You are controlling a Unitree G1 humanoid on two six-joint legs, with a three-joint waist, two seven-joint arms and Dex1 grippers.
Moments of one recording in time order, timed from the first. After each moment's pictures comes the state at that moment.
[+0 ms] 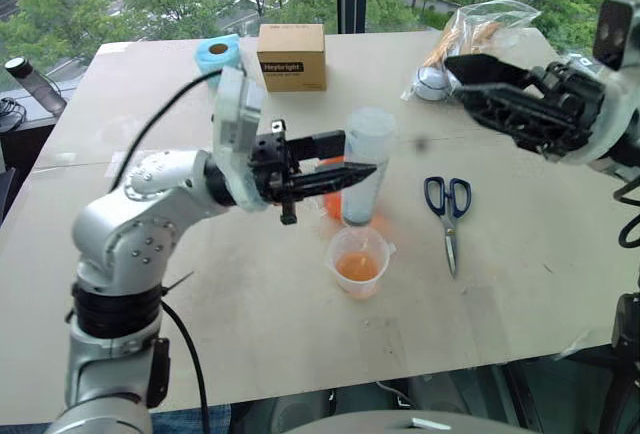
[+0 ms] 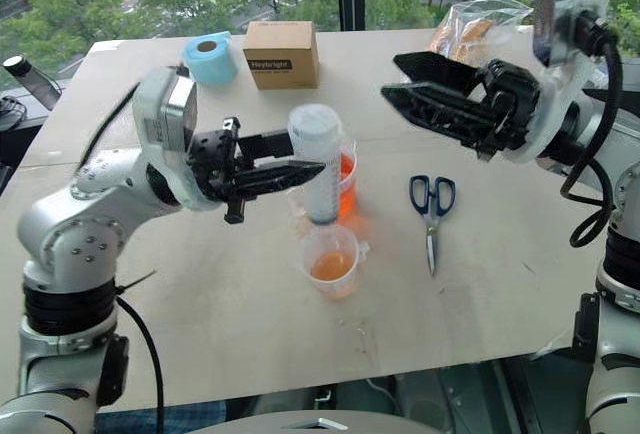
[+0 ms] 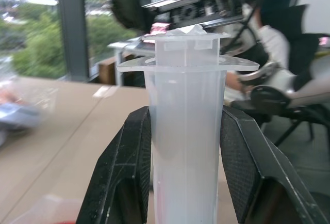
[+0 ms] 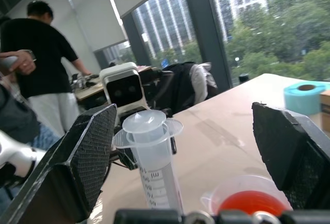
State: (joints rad) left arm -0.59 0.72 0.16 -0.46 -1.02 0.80 -0.83; right arm -0.72 -0.74 -0.26 -0.25 1.40 0.97 0.65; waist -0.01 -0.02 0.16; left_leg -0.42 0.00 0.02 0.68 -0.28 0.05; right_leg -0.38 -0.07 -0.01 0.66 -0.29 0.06
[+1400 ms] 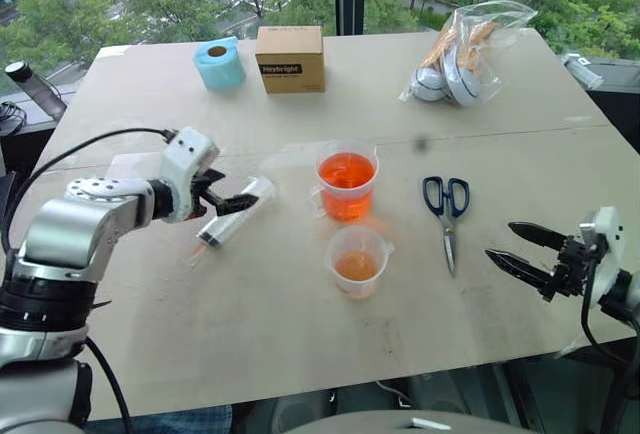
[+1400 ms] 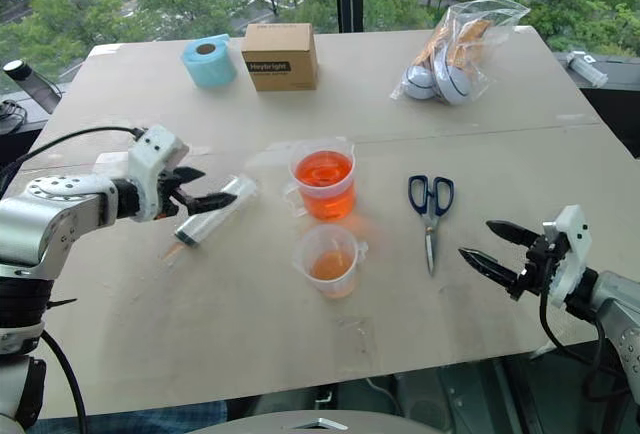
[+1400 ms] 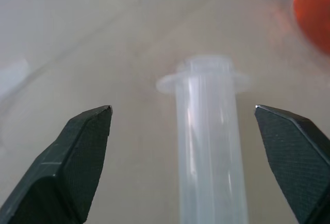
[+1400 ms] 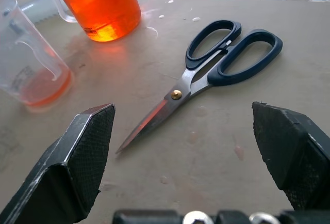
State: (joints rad) left arm -0.40 0.95 0.13 -0.12 -0.49 0.78 -0.76; right arm 0.19 -0.74 -0.34 -0.29 0.70 0.46 0.90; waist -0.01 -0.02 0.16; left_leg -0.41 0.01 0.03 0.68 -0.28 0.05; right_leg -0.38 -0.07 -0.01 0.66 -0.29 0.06
